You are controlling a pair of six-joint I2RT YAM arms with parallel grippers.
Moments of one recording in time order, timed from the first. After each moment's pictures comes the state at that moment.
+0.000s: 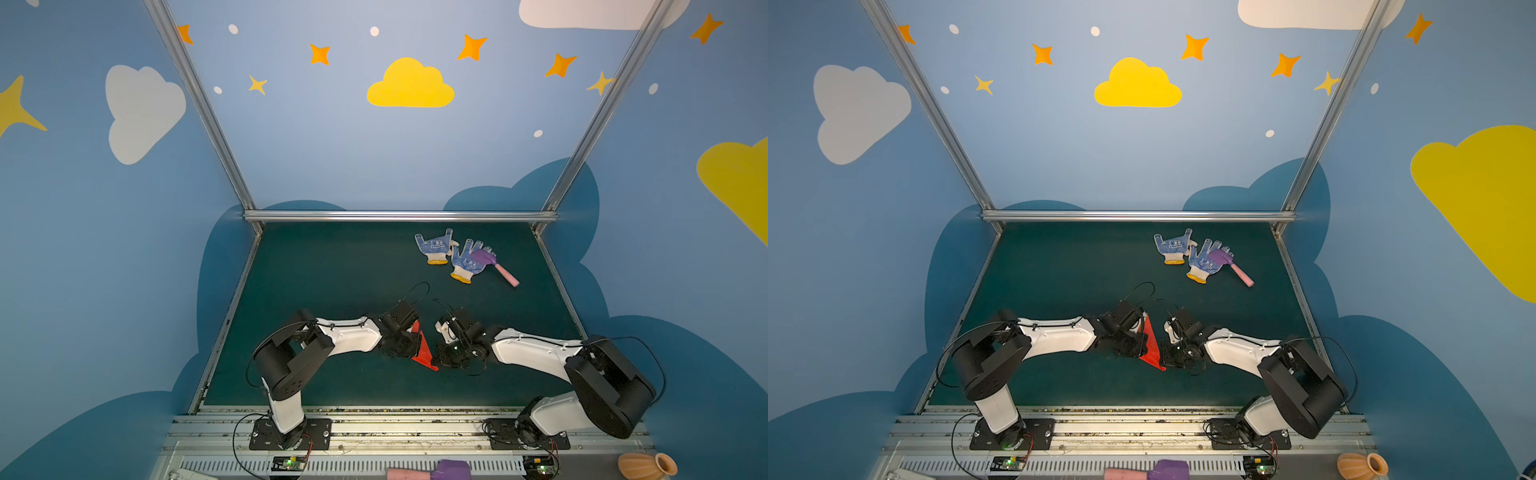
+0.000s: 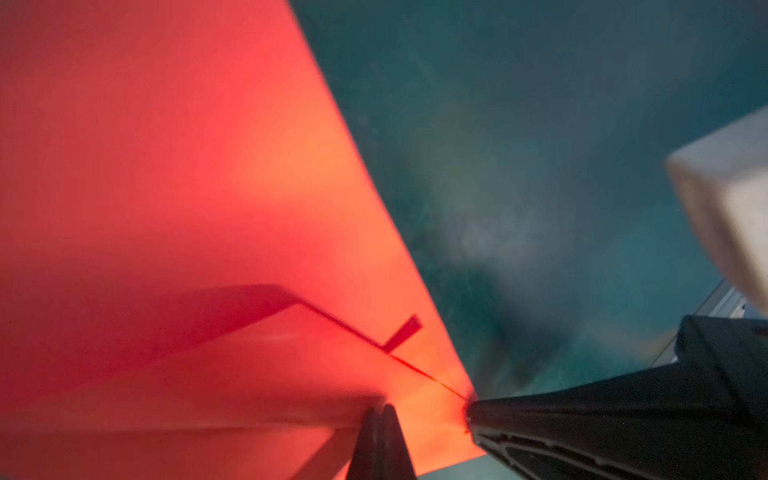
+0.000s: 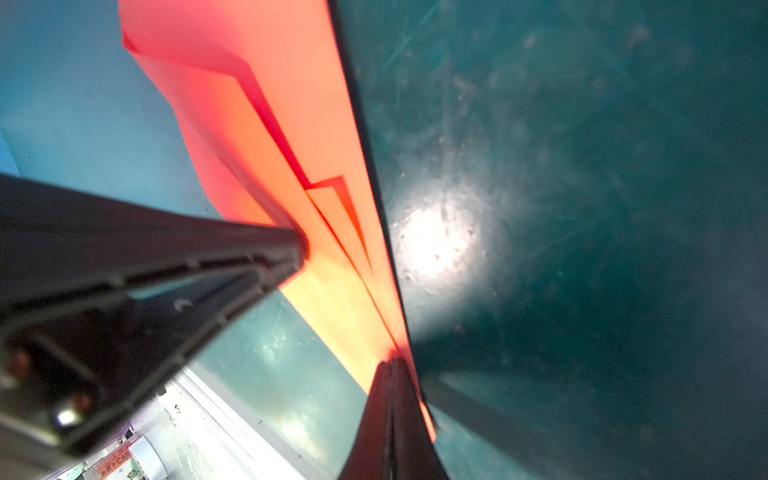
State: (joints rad) left arm -0.85 1.78 0.93 -0.21 0.26 -0.73; right arm 0.74 1.46 0.59 -0.31 -0.36 0.70
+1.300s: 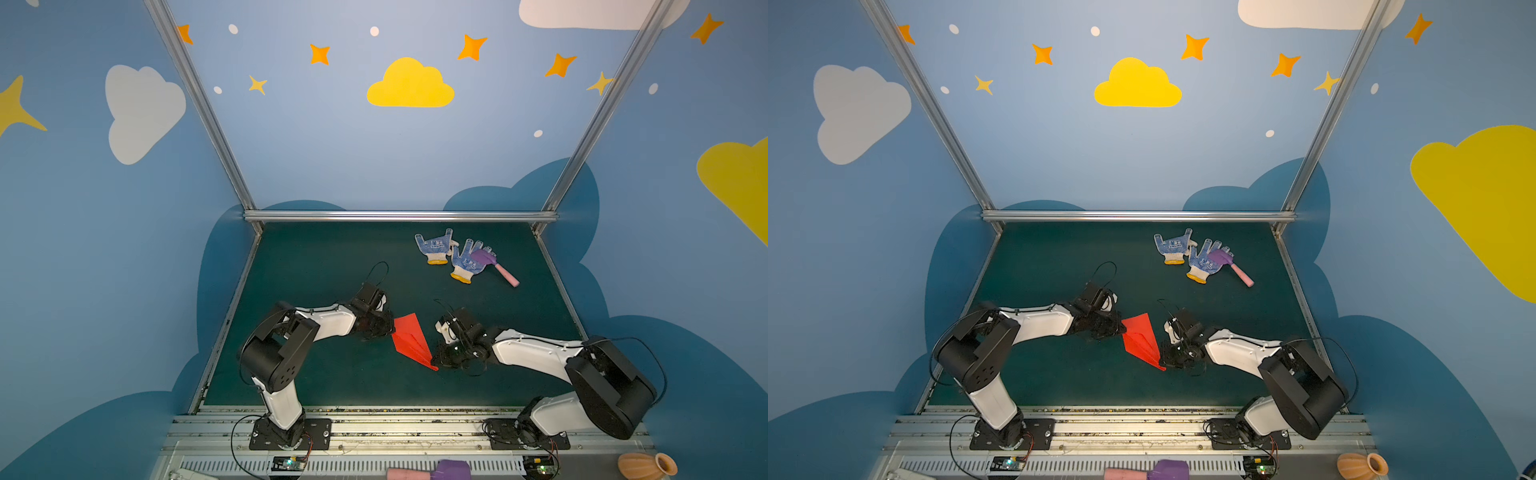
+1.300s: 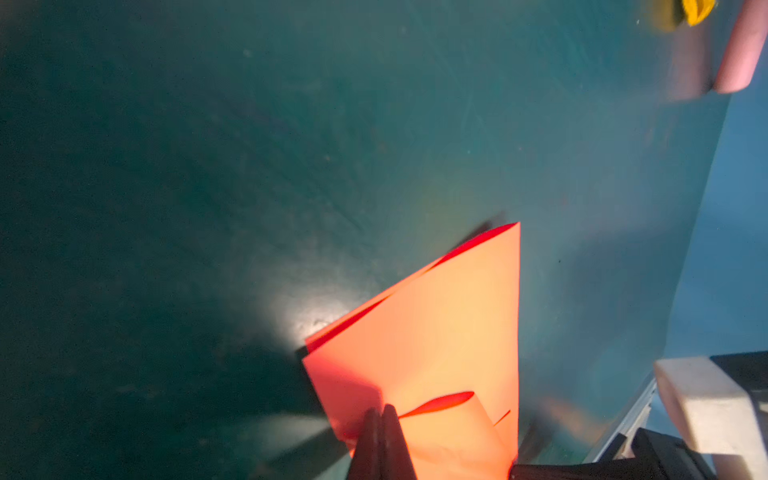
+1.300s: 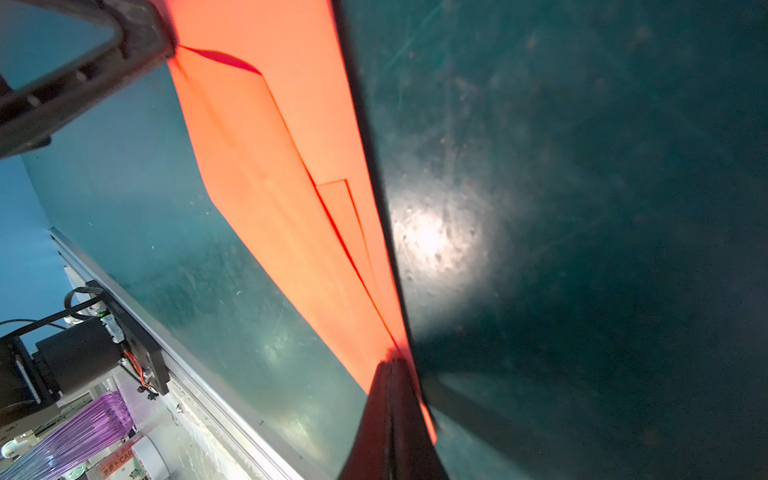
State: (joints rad) left arm -0.56 1.76 0.85 -0.12 0.36 -0.74; right arm 0.74 1.46 0.58 -0.29 -0.37 0.70
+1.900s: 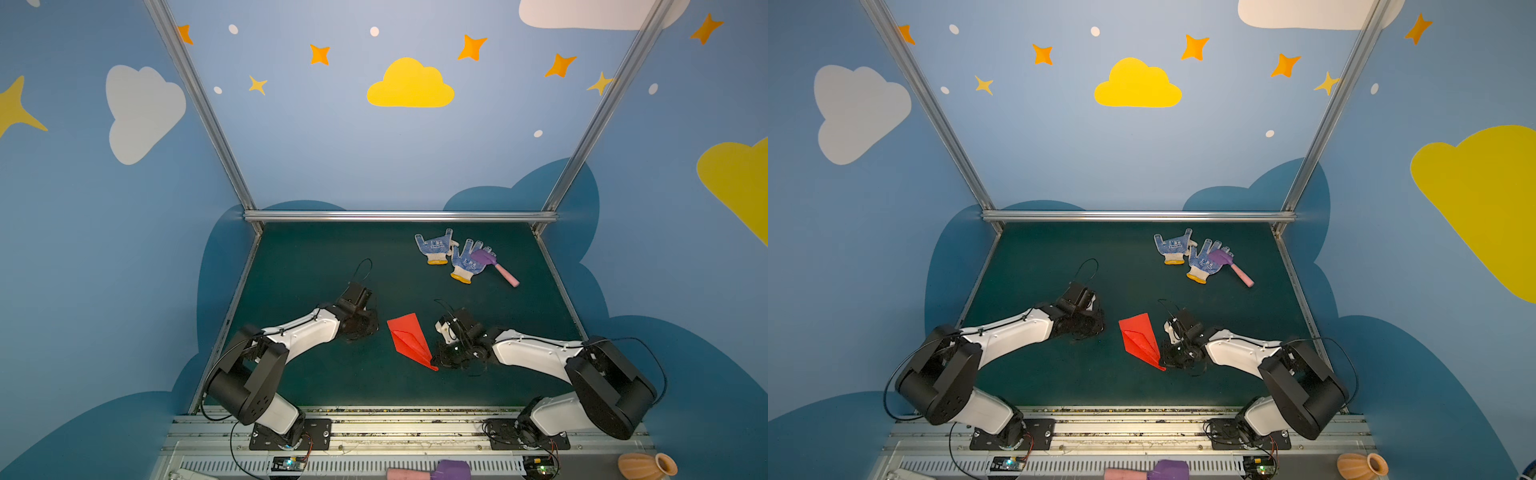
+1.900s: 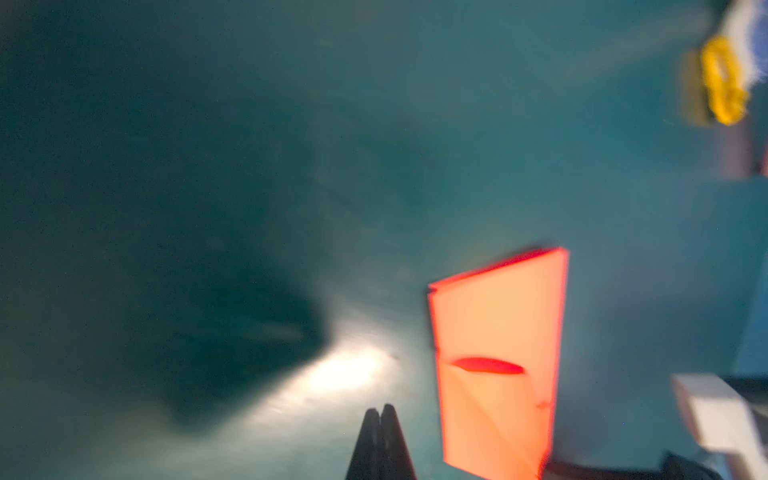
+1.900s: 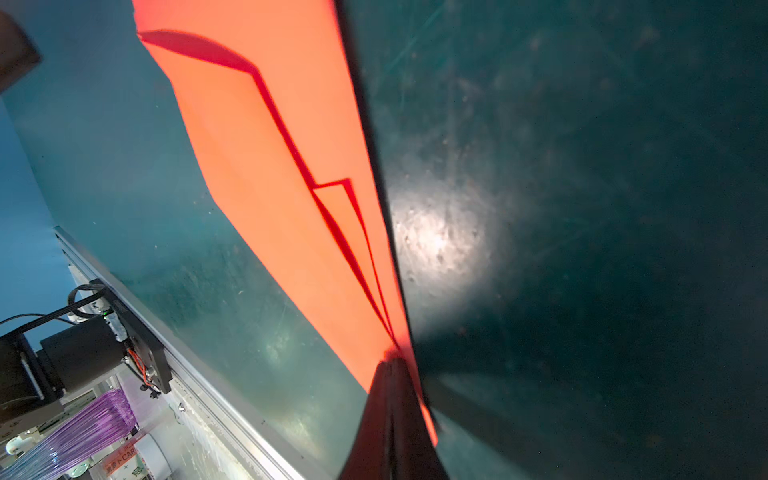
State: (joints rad) left arm -0.58 1.52 0.82 -0.32 0.17 -0.78; right arm 0.74 1.46 0.58 -0.28 -0.37 0.70
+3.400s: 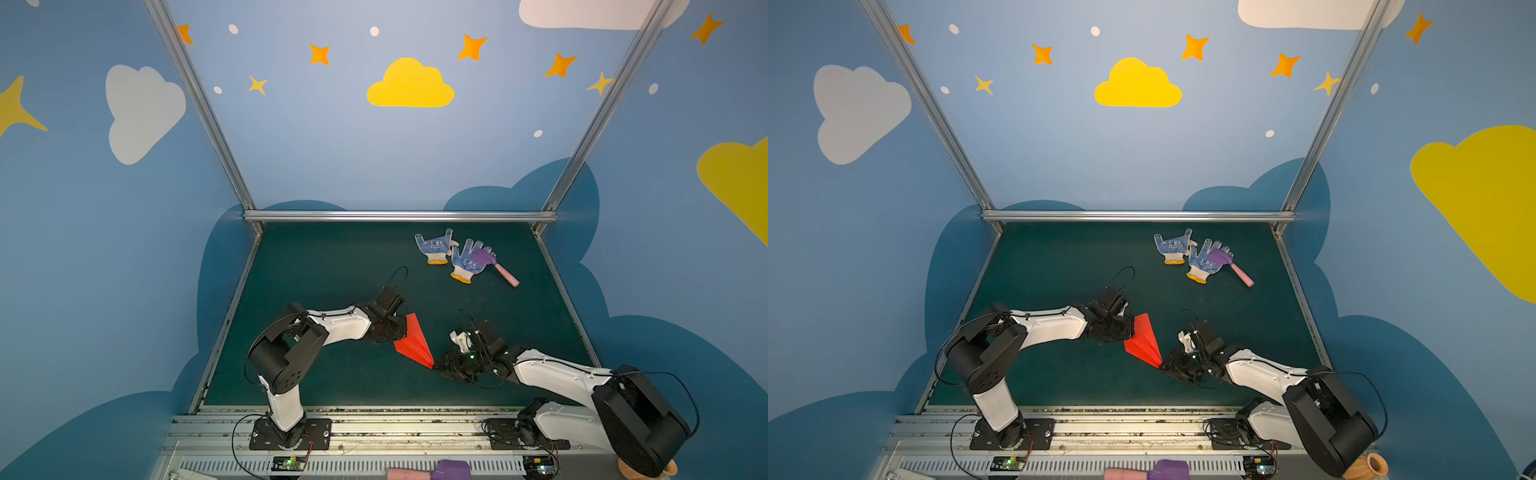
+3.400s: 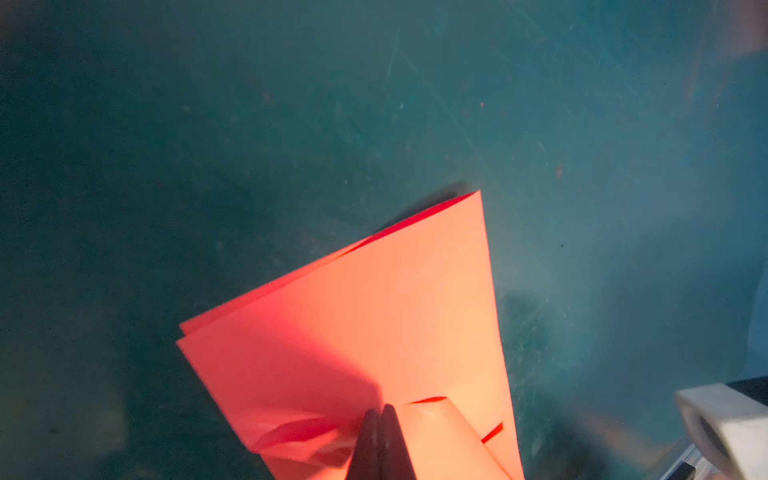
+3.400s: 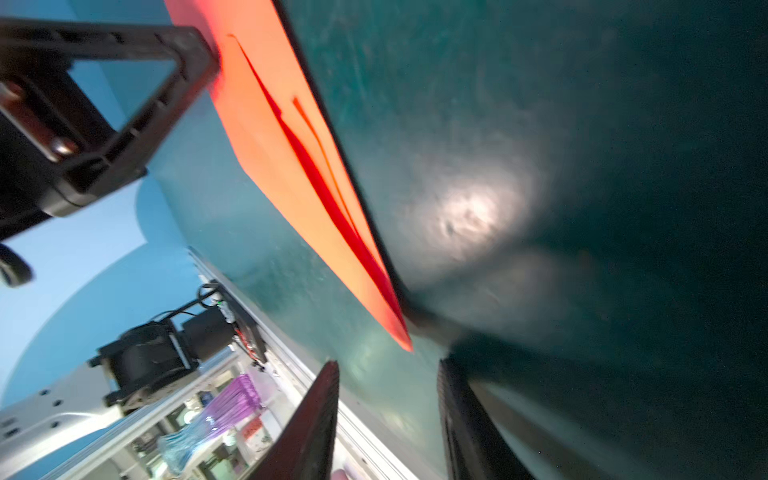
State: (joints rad) left arm -0.72 1.79 0.94 -0.19 0.19 -0.78; right arm 0.65 1.25 0.35 -0.10 -0.55 0.97
